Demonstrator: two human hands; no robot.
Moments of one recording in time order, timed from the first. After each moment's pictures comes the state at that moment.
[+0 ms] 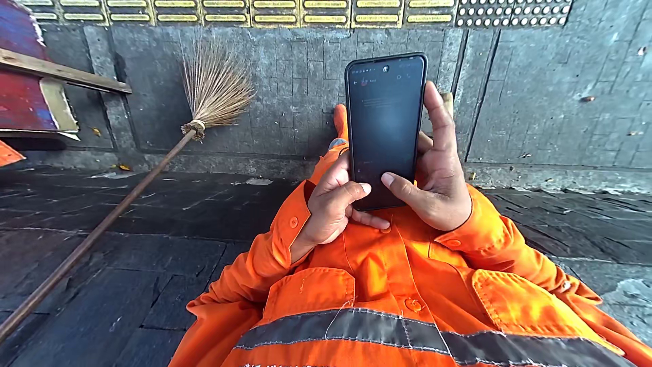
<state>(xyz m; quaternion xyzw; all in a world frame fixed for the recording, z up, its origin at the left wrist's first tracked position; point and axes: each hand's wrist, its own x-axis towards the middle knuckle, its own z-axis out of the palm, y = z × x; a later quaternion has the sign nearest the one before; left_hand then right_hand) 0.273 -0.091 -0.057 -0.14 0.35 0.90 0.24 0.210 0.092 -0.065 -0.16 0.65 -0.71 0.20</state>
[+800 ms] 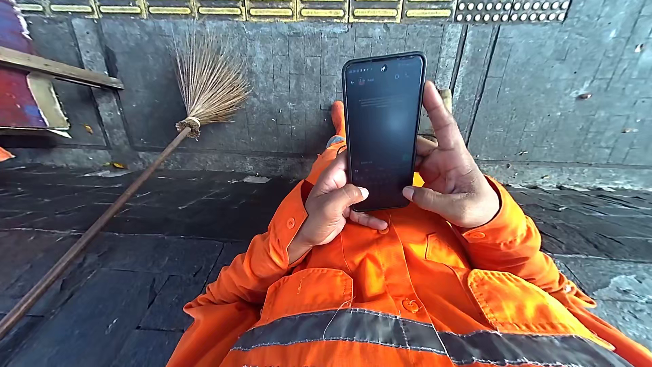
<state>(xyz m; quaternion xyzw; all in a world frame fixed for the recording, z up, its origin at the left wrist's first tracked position) 0.273 -0.094 -0.059 -0.14 0.34 0.90 0.24 0.195 0.118 -0.068 -0.22 0.59 -0.72 0.31</state>
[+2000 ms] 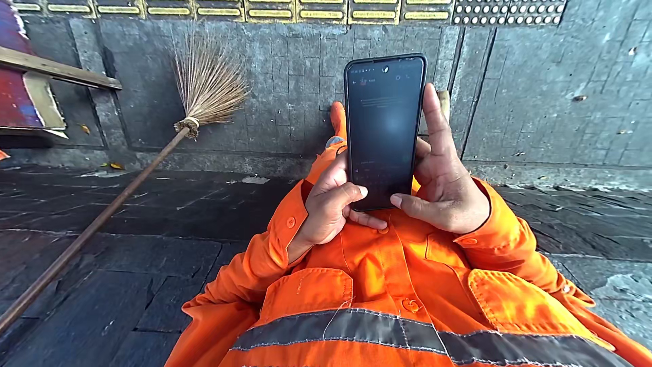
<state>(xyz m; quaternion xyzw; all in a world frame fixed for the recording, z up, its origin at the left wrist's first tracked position) 0.274 -0.093 -0.060 -0.14 0.35 0.89 0.24 0.203 0.111 -0.065 -0.21 0.61 -0.70 0.30</state>
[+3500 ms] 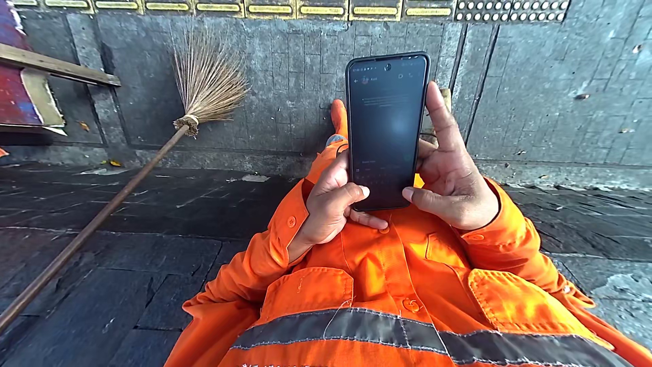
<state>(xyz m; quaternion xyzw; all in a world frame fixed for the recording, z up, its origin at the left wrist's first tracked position) 0.274 -0.093 -0.060 -0.14 0.35 0.89 0.24 0.199 0.117 -0.067 -0.21 0.59 -0.71 0.31</state>
